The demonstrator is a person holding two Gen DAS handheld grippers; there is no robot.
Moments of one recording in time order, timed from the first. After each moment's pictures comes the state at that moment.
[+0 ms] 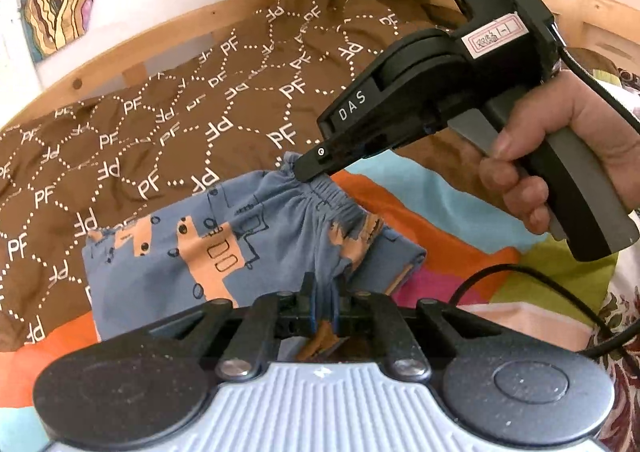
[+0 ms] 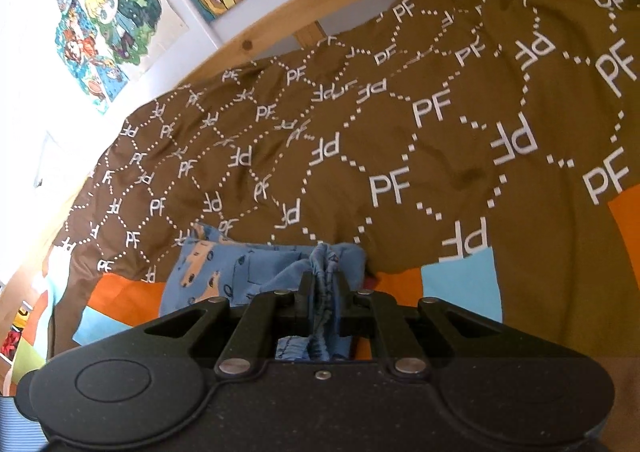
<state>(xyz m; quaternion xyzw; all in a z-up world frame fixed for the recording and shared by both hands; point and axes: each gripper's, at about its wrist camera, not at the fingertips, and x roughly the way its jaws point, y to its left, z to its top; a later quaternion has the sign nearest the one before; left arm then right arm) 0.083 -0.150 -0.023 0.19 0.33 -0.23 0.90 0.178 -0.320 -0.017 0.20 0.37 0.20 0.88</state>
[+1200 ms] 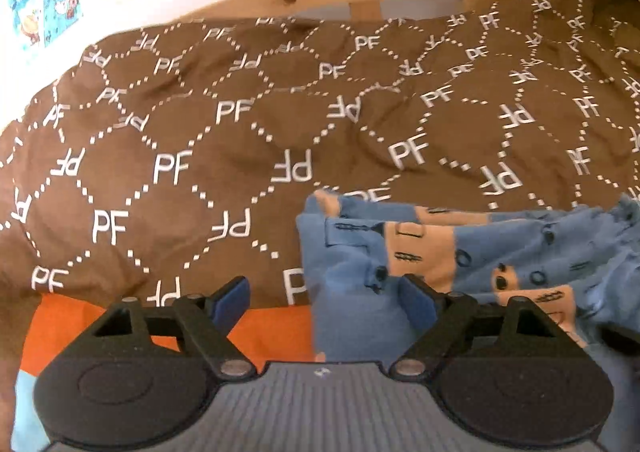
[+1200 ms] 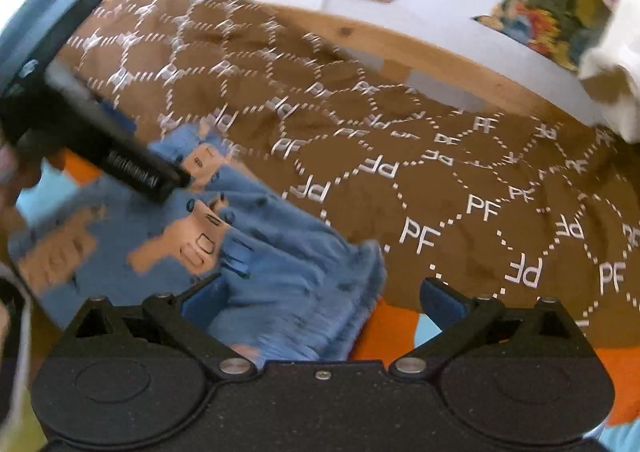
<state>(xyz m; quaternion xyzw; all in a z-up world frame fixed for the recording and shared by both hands) 0.192 -0.043 -0.036 0.09 0.35 0.03 0.93 0.136 -0.237 -0.032 -0.18 0.26 0.19 0.93</state>
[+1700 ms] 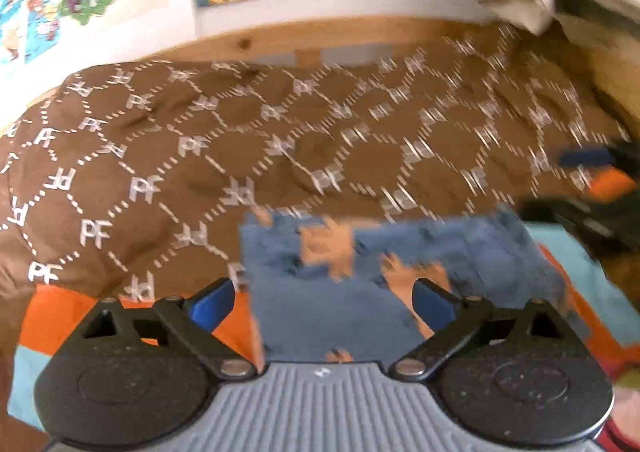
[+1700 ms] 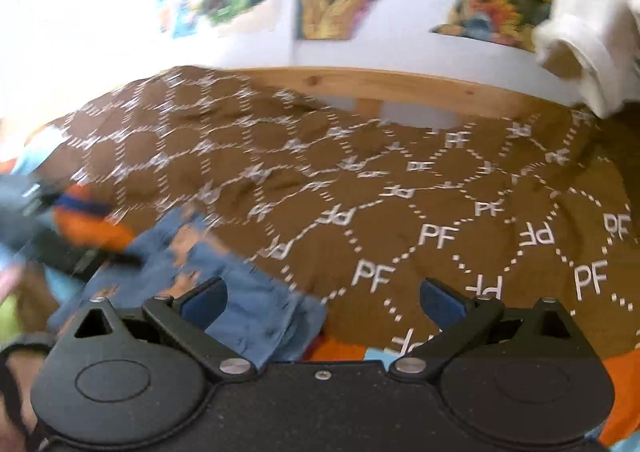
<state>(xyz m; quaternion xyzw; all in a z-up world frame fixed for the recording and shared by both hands) 0.123 -0.065 -0.006 0.08 0.32 -0.07 0.94 0.156 -0.292 0.004 -0.06 0.23 0.20 0.95</state>
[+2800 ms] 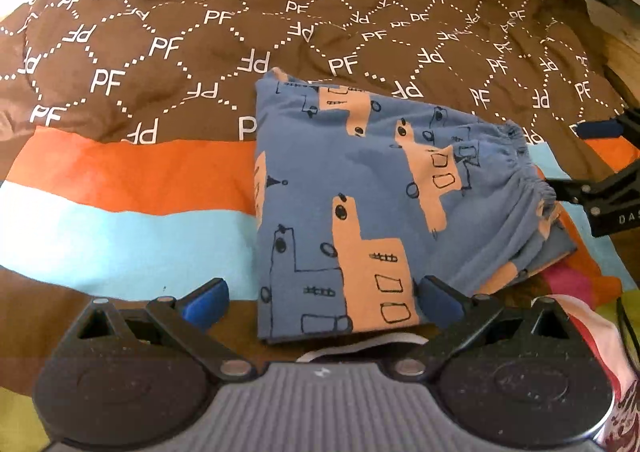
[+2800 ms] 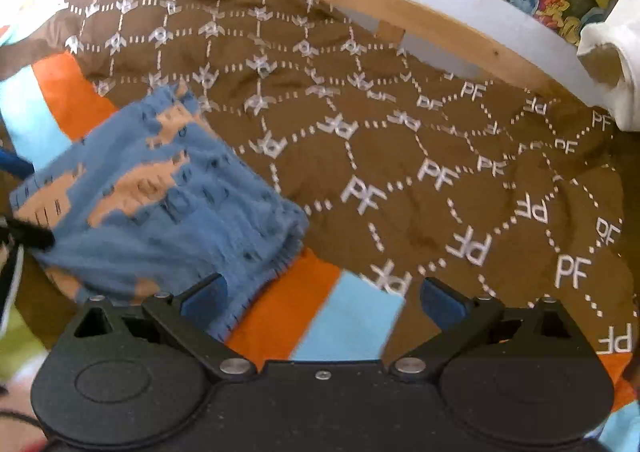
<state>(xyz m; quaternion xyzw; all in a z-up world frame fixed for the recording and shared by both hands) 0.088 -0.035 -0.037 -0.01 0.42 -0.06 0.90 0.145 -0.282 -0.008 -0.23 0.35 0.18 0.89</state>
